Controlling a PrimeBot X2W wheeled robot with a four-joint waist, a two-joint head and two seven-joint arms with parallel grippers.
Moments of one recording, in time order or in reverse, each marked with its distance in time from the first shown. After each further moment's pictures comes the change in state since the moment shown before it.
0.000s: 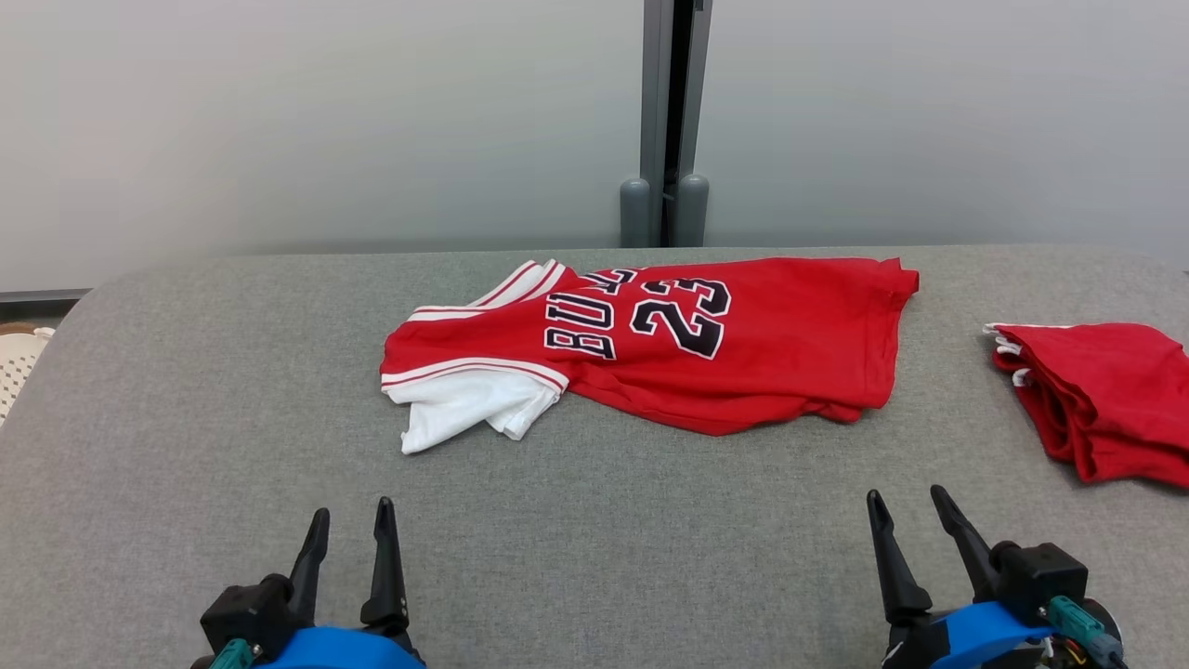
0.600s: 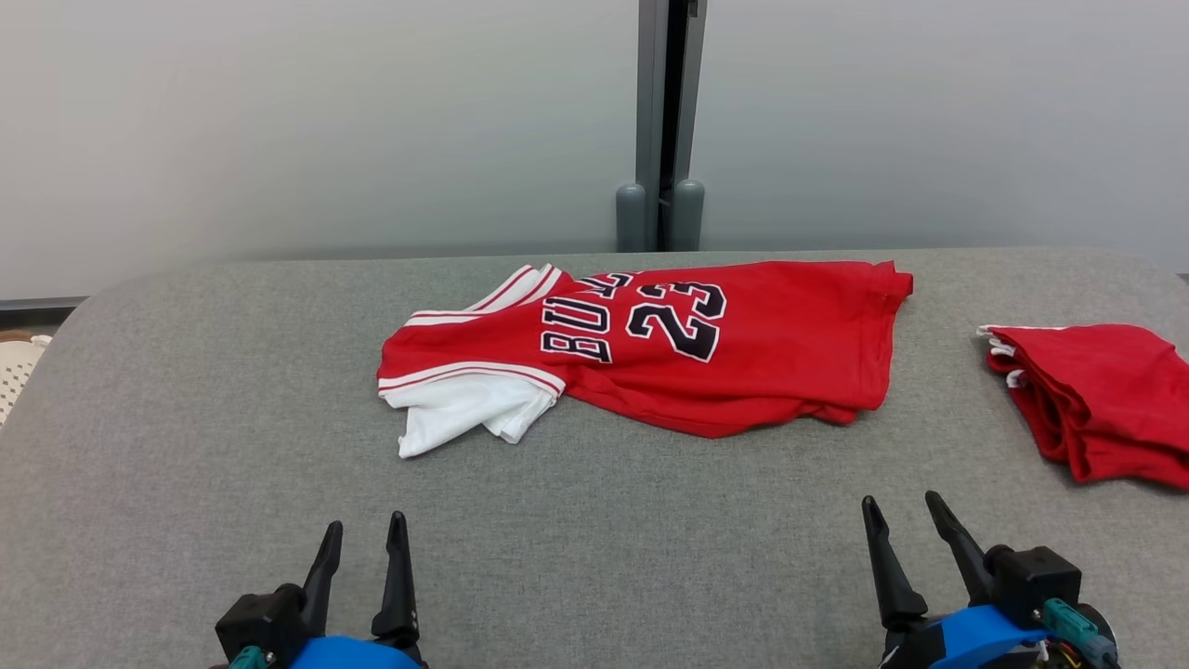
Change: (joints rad) left arm 0.014 -0.014 -0.001 0.024 0.017 -0.014 0.000; right arm -0.001 0.000 0.011 0.021 0.005 0.000 0.000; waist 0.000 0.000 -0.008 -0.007
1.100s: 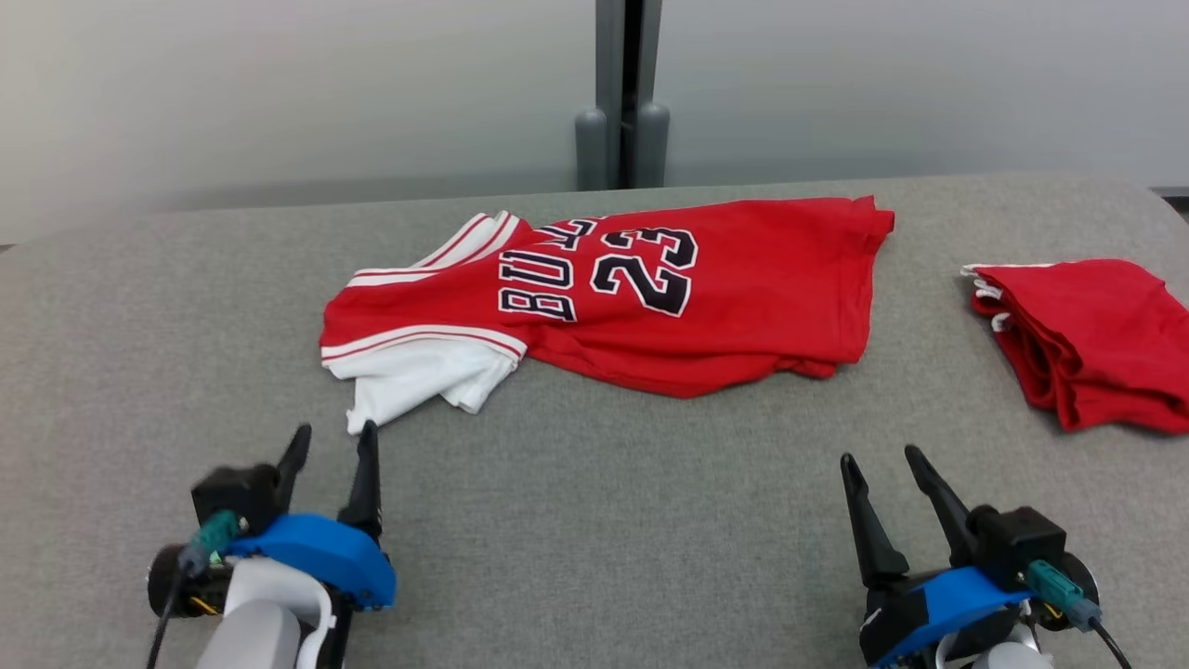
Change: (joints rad) left arm -0.217 0.071 -0.018 0.150 0.026 -0.021 0.072; right arm -0.048 0.000 0.031 -0.027 -0.010 0.000 0.000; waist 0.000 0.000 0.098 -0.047
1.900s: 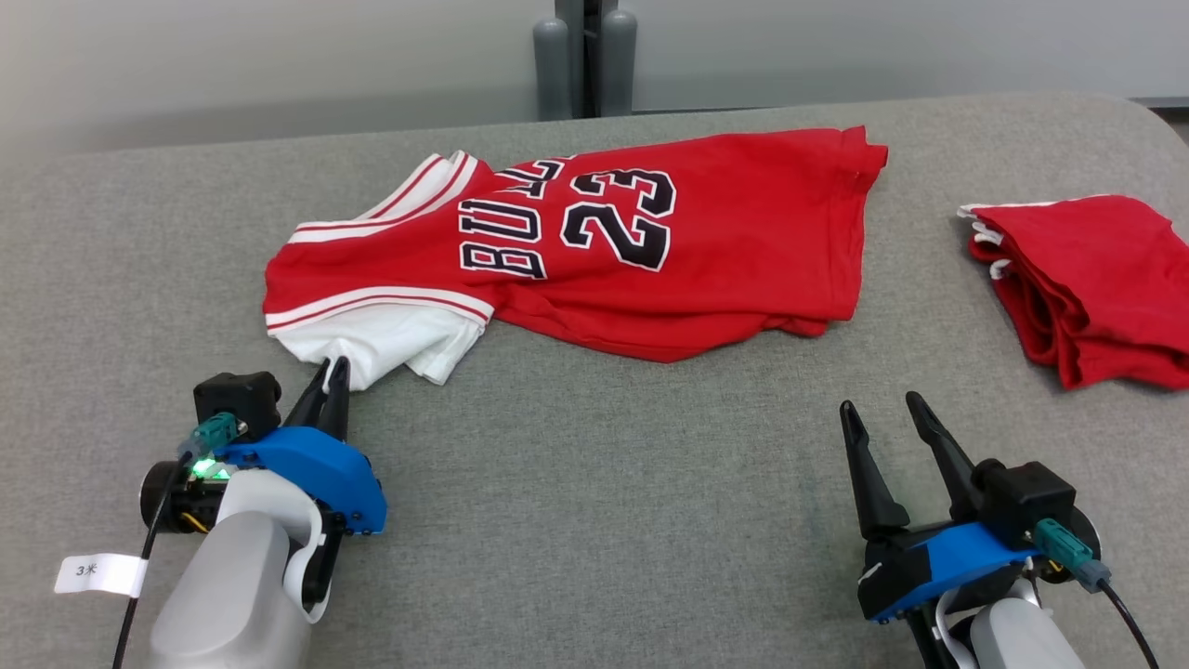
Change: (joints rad) left arm -0.272 0.045 -0.082 0.281 -0.051 -0.031 0.075; right arm -0.081 0.000 0.008 -0.020 0.006 0.000 0.000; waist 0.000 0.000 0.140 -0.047
